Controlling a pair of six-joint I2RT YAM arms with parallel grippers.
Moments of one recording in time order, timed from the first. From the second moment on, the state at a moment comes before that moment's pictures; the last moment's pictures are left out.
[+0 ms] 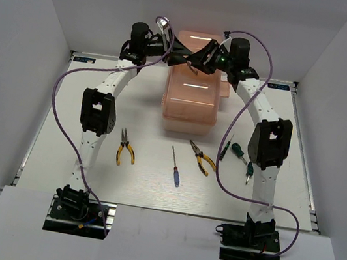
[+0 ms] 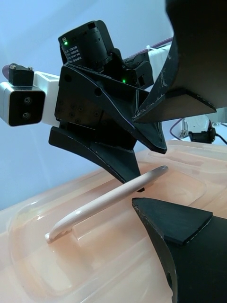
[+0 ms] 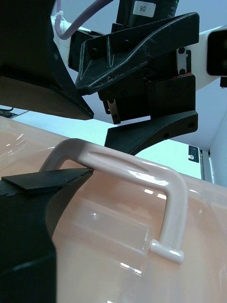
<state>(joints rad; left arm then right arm) -0.23 2.50 2.37 0.10 1.02 -1.13 0.35 2.24 2.11 -0.15 -0.63 0.85</state>
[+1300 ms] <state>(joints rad) -0.28 2.48 2.44 -0.22 0.79 -0.87 0.11 1.91 1.68 -0.06 -0.79 0.64</state>
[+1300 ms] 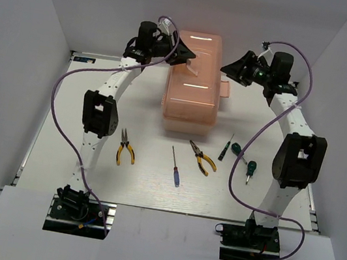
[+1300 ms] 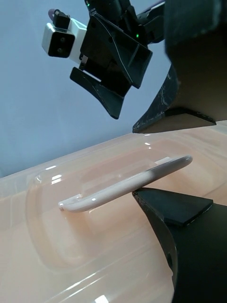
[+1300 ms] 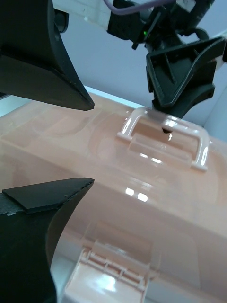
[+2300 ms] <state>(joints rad) -0.35 2.44 2.45 -0.38 0.47 -0.78 0.03 1.89 1.60 -0.25 -0.68 0.41</state>
